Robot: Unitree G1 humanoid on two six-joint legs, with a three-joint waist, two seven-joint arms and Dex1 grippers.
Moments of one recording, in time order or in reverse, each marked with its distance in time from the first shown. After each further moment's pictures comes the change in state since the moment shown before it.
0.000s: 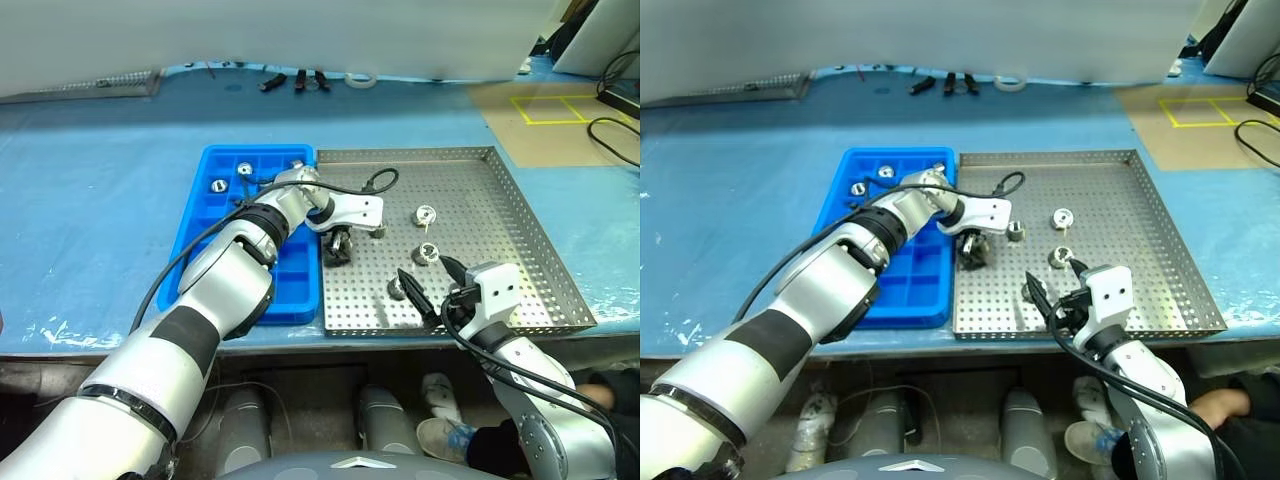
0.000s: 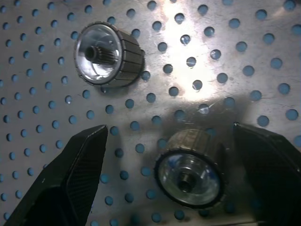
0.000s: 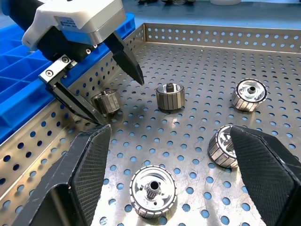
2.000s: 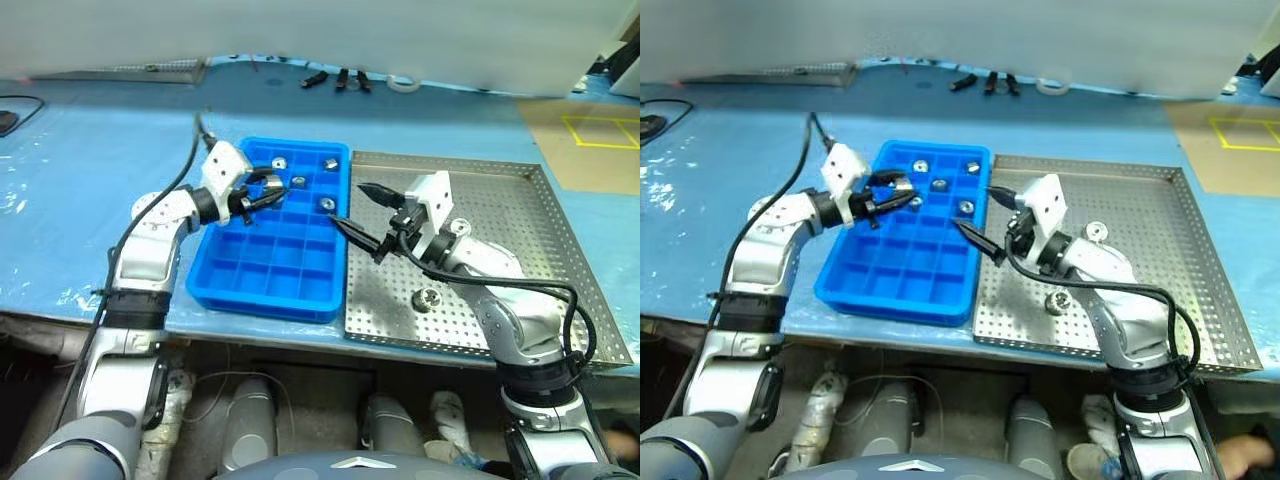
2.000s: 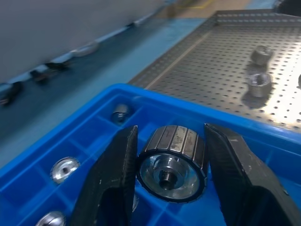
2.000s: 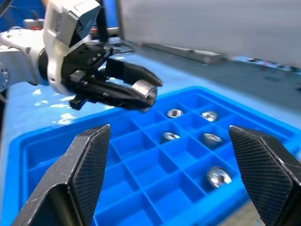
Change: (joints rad) left arm 0.771 0.368 0.601 -1.236 -0.493 0.388 0.202; right arm -0.639 -0.073 0.155 0.297 0.111 0.069 0.322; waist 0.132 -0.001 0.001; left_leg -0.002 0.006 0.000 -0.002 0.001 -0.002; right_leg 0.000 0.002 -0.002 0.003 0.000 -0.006
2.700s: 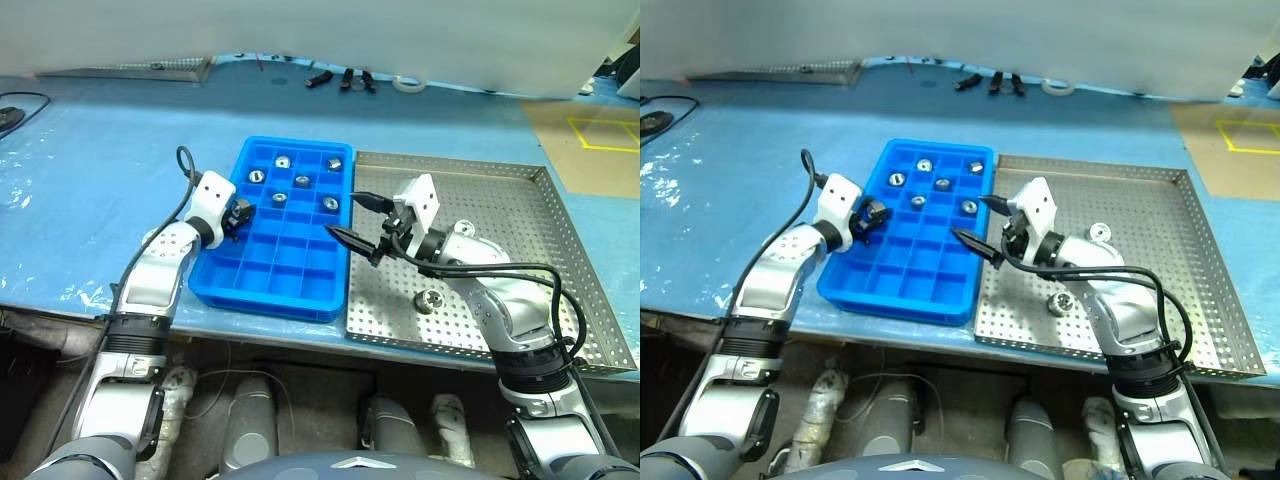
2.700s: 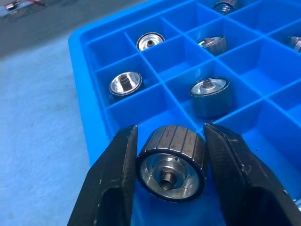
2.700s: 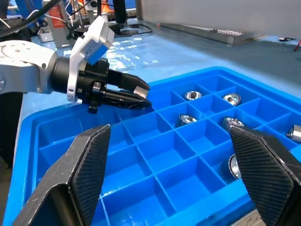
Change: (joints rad) left arm 0.083 0.009 -0.064 0.055 0.064 0.124 0.312; right arm -0.016 -0.020 0.031 0.077 -0.018 -0.010 0.053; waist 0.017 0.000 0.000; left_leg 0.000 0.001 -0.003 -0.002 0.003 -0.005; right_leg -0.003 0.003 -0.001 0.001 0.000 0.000
